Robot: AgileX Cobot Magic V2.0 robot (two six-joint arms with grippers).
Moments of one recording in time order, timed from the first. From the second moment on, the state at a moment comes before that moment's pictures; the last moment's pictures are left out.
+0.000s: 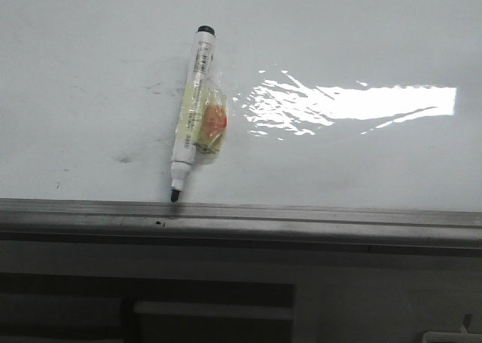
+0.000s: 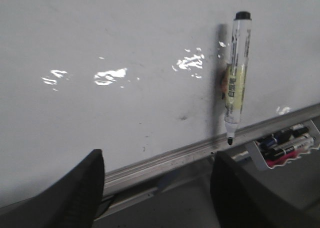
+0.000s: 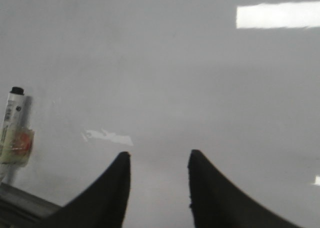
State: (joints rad) left arm -0.18 0.70 -0.49 -0.88 0.67 0.71; right arm 0.29 0.42 -0.47 -0.08 0.39 0.21
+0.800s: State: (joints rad) left arm -0.92 1.21 -0.55 -1.12 -0.08 0.81; right arm 0.36 0.49 -0.49 -0.08 0.40 0.21
